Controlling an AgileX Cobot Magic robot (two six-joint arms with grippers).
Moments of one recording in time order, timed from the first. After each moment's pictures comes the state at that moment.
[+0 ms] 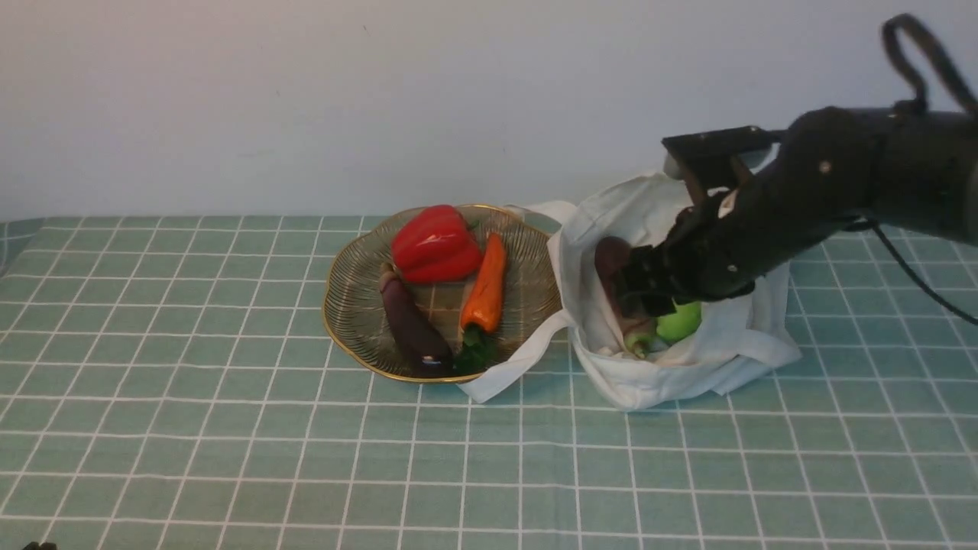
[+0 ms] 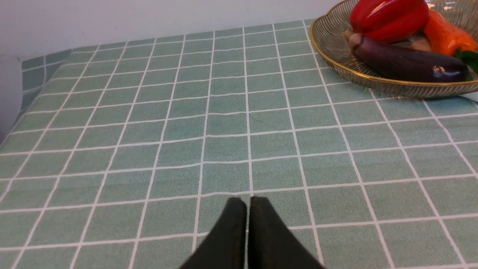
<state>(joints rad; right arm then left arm) 0.37 1.91 -1.39 0.18 0.70 -0.08 -0.05 -0.01 0.03 0.05 0.37 0.01</state>
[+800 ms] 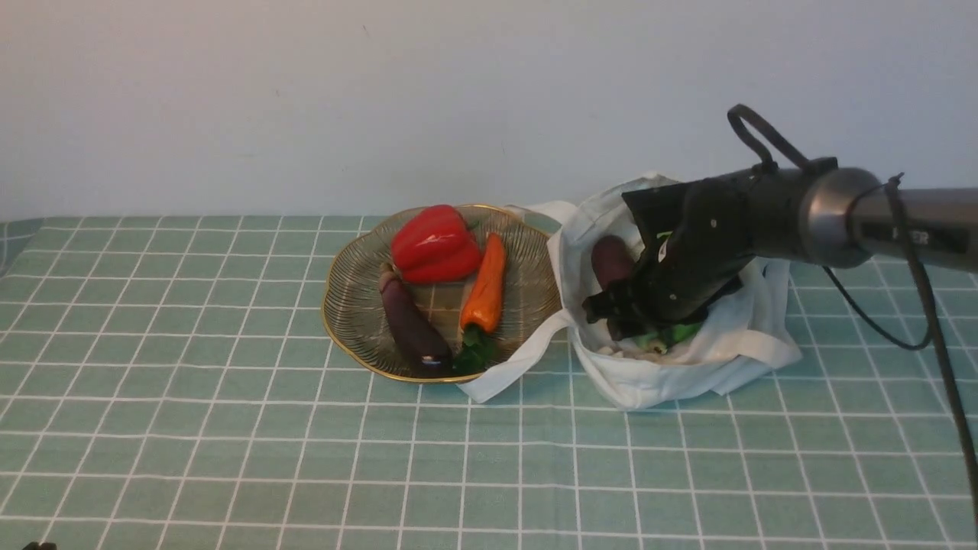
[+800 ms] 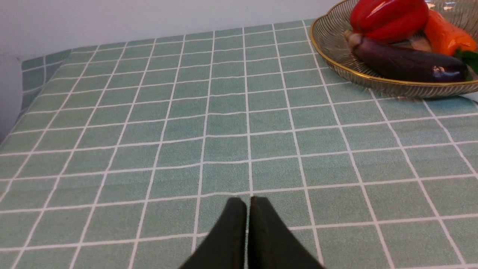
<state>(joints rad) 0.37 2.15 -1.52 0.05 0.68 0.06 -0.05 -0.01 0.03 0.05 0.37 0.01</state>
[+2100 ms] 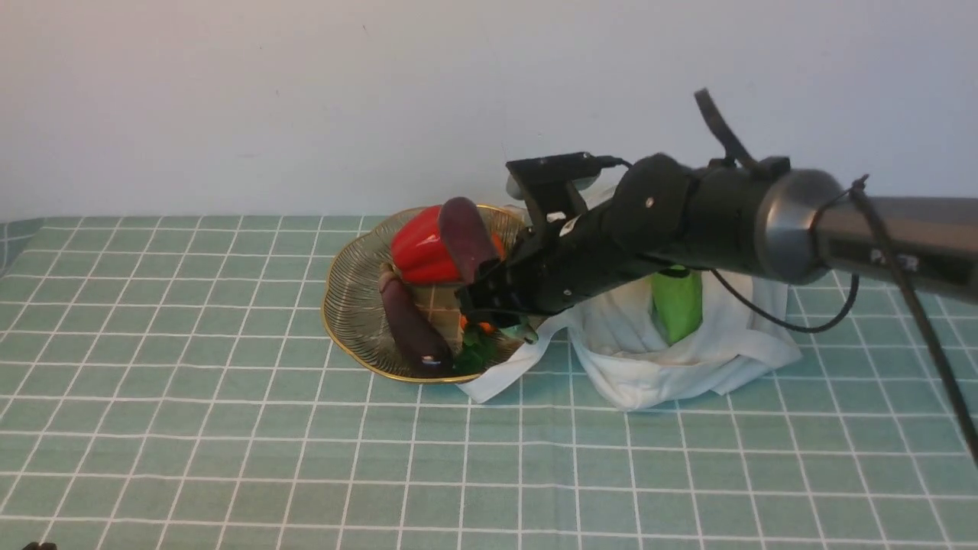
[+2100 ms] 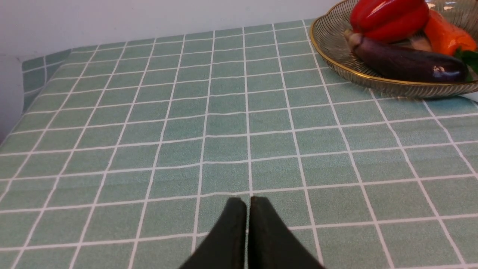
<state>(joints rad) 0.55 2.07 -1.50 0.62 0.51 -0.43 -0.05 -0.01 0.03 0.05 0.37 0.01</state>
